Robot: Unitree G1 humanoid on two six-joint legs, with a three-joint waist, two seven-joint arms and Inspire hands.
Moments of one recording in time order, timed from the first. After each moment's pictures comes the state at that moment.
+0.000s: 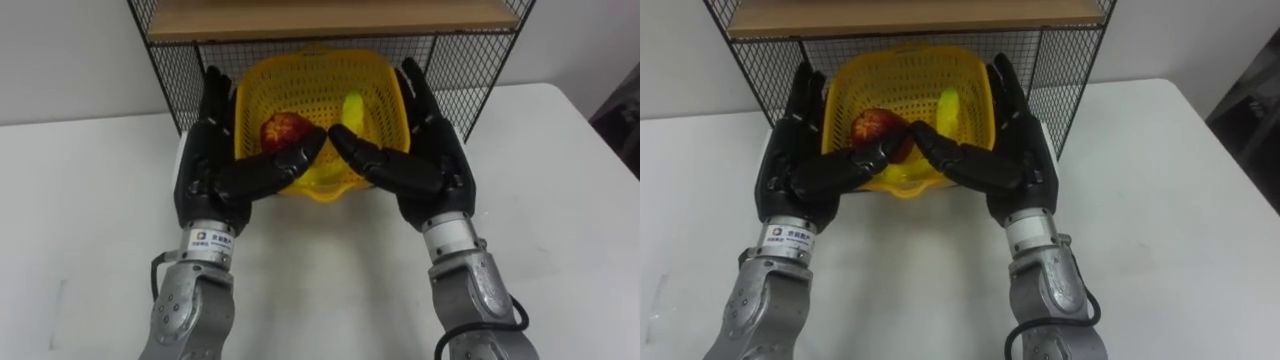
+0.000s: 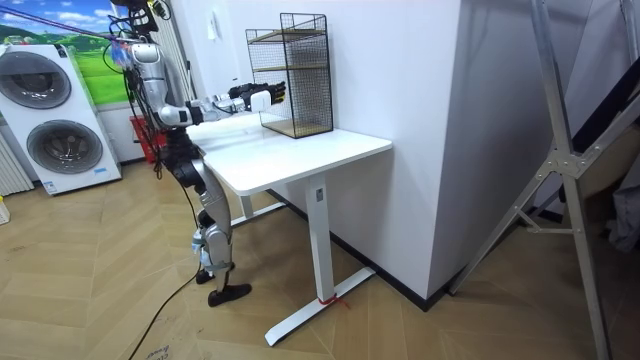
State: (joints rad) left arm 0.07 0.09 -0.28 -0.11 -0.53 -0.21 0.14; right arm 0.03 -0.10 0.25 -0.04 0.62 -0.19 -0.01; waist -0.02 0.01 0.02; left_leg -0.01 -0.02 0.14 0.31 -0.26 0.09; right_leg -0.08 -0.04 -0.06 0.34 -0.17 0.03
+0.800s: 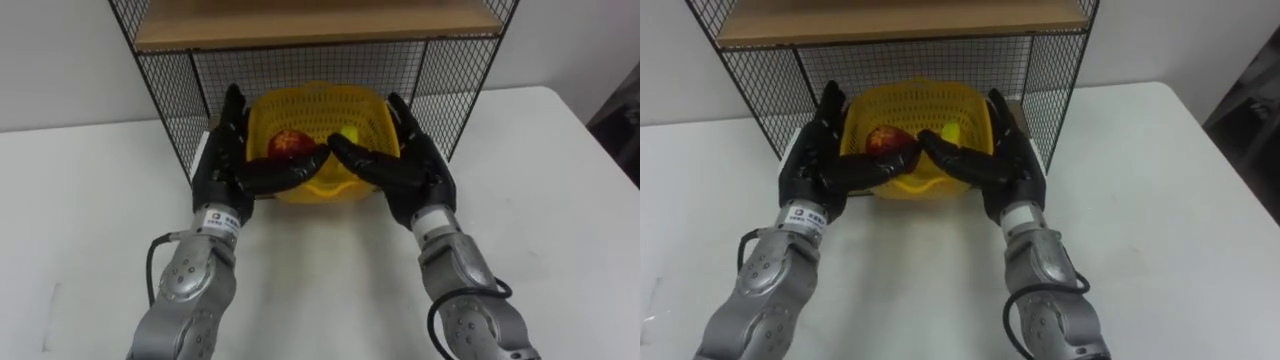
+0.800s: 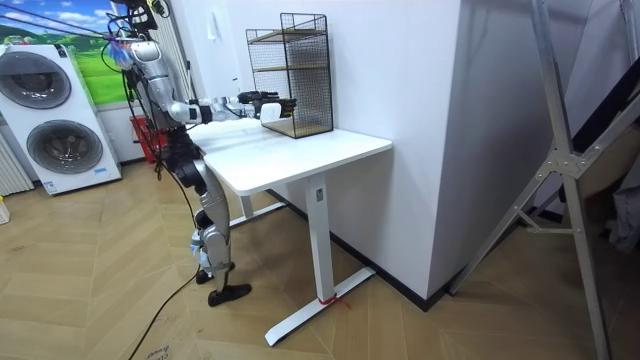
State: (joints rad) left arm -0.17 0.08 -0.20 0.16 -0.42 0.01 0.17; right arm -0.19 -0.11 0.21 0.23 0.70 -0.04 -0.11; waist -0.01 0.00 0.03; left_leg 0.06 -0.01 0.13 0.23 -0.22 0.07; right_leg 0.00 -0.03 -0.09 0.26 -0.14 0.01
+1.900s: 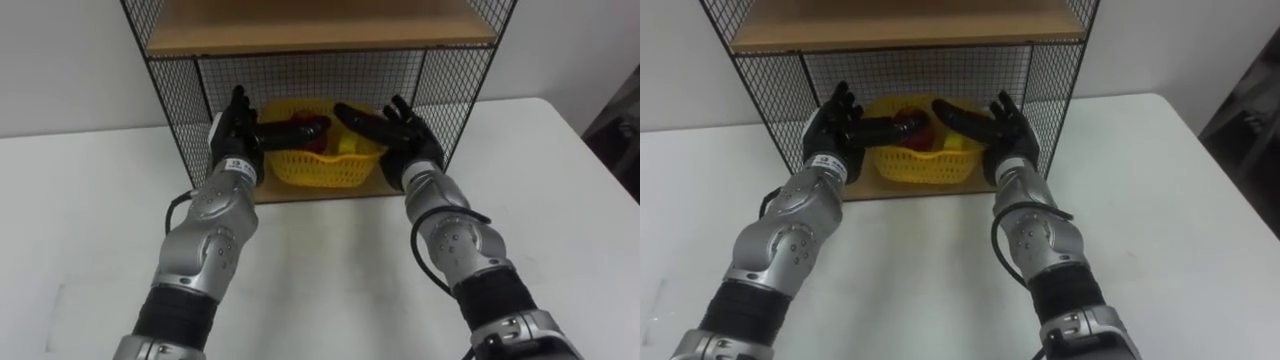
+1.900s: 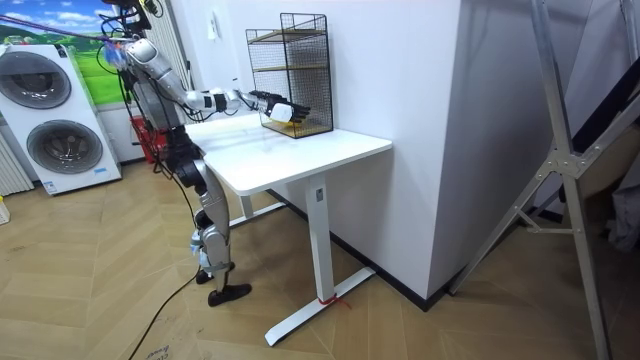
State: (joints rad) left arm -0.42 -0.01 -0.06 0.35 -0.44 0.29 0.32; right arm -0.49 -0.05 0.07 0.59 0.75 0.16 -0.28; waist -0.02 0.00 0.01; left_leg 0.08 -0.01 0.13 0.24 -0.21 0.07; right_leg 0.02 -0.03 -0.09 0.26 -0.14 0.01
